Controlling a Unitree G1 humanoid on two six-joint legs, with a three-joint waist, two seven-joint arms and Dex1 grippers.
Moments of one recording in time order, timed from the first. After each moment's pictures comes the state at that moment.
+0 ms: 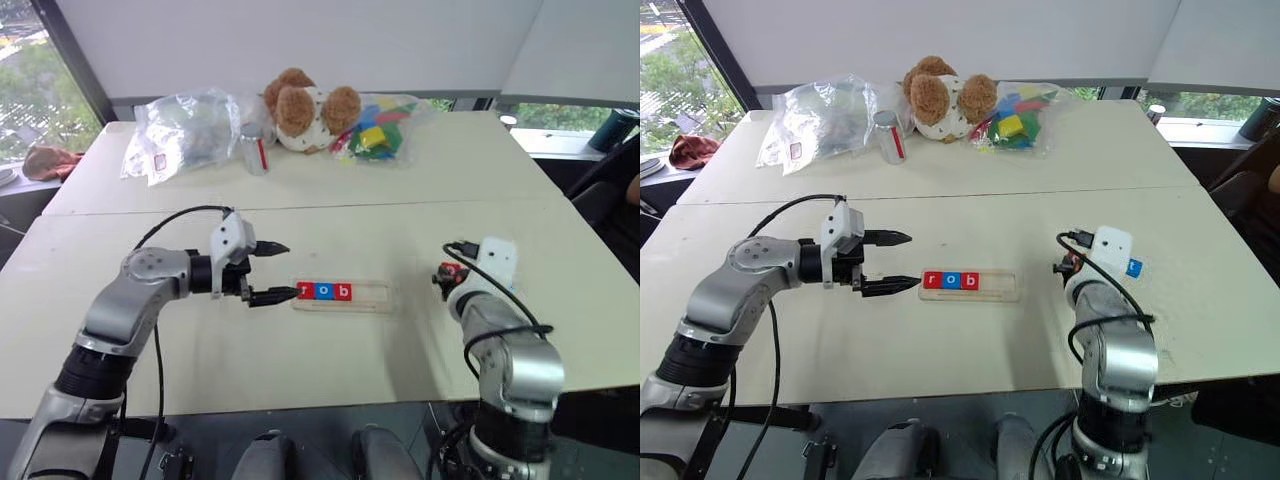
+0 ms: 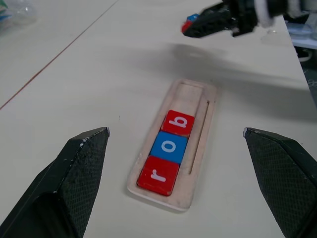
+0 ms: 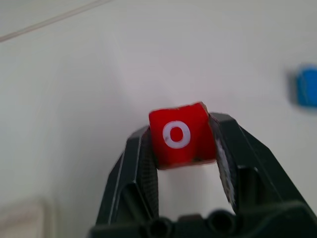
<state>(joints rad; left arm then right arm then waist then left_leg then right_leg) -0.49 0.66 -0.09 -0.12 -0.42 0.47 -1.09 -0.27 0.02 -0.23 -0.67 -0.02 1.32 -0.07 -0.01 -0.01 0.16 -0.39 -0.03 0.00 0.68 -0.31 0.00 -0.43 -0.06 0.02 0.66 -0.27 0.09</state>
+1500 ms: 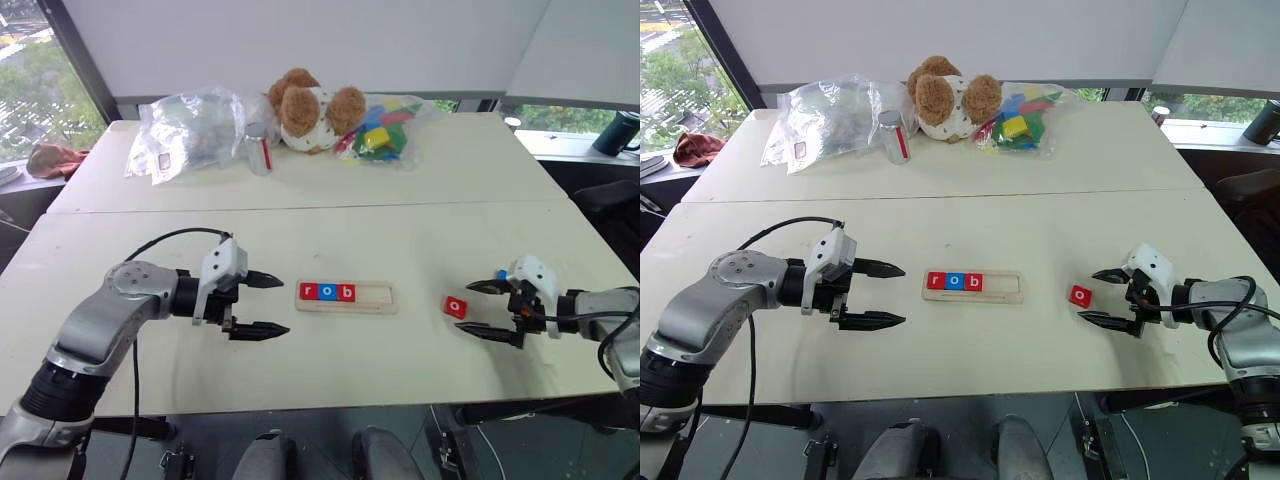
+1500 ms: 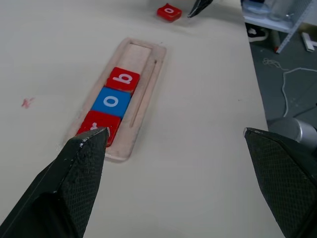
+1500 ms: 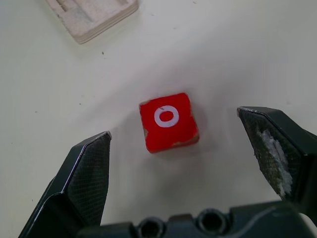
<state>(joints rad) -0.37 0.80 -0.10 -0.25 -0.49 0.56 -1.19 -0.23 -0.90 -0.09 0.27 0.21 0.12 1.25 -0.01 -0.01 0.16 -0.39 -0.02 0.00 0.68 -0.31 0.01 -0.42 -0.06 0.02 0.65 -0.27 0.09</state>
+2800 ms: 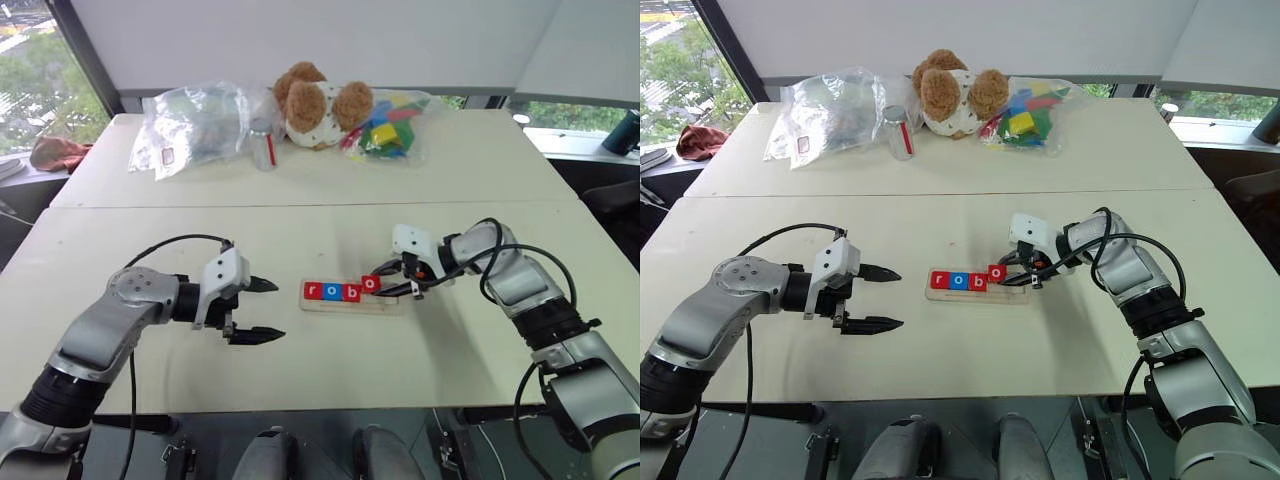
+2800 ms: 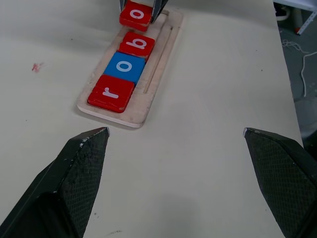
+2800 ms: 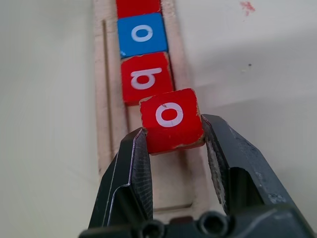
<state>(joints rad) -0.34 0.80 -0.12 -0.24 -0.41 0.52 -1.17 -0.74 -0.68 0.34 0.30 0.00 0.18 1.34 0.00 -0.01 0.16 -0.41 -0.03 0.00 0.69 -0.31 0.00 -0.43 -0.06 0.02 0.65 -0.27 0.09</state>
